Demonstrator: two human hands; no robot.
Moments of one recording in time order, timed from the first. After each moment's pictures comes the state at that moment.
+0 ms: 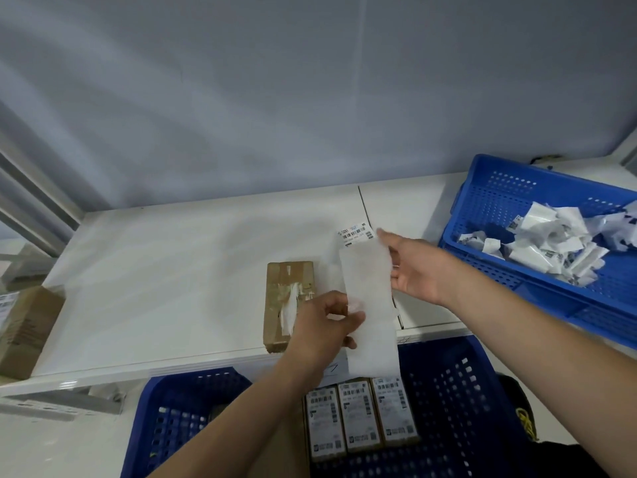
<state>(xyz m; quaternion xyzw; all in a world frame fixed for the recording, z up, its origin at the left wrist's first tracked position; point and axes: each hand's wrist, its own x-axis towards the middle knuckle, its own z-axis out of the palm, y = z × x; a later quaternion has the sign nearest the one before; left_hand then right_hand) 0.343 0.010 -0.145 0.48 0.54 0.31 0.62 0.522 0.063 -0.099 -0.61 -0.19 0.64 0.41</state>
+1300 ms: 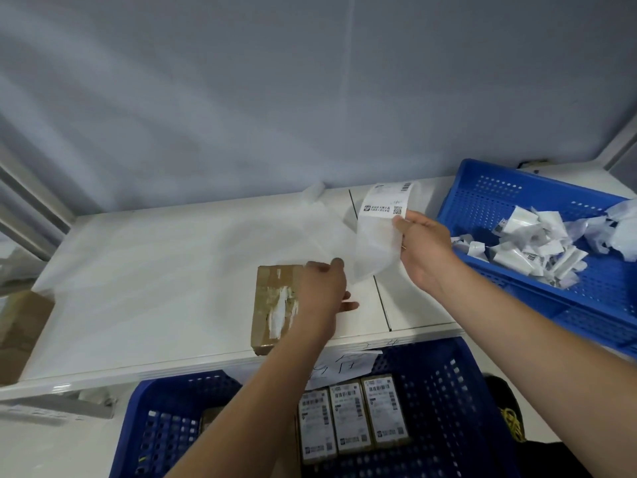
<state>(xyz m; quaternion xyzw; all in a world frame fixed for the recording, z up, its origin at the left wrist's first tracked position) 0.391 0.053 -0.118 0.36 0.63 0.37 0.58 0.542 0.078 -0.099 -0.61 -0.16 0.47 0.61</state>
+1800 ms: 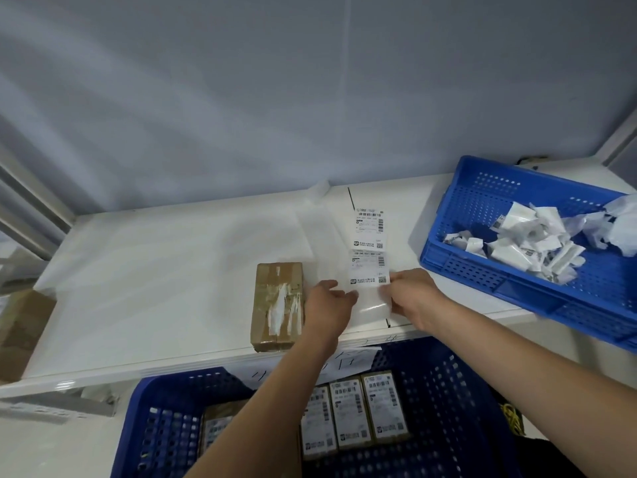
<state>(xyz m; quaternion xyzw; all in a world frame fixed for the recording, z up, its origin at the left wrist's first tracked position) 0.392 0.040 -0.163 0.44 0.64 0.28 0.57 0.534 0.031 -0.145 -0.73 -0.25 0.52 0.36</state>
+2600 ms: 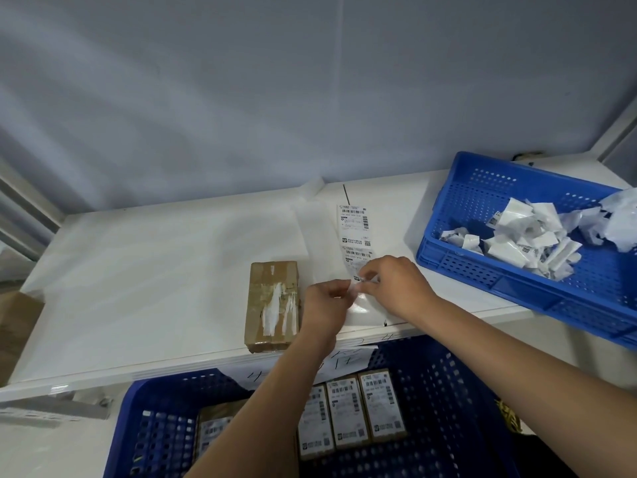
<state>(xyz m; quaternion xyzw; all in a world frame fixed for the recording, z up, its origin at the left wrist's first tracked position) 0.394 0.048 -0.192 0.44 0.58 0.34 0.60 0.532 0.038 -0.137 -0.73 -0.64 0.23 0.12</state>
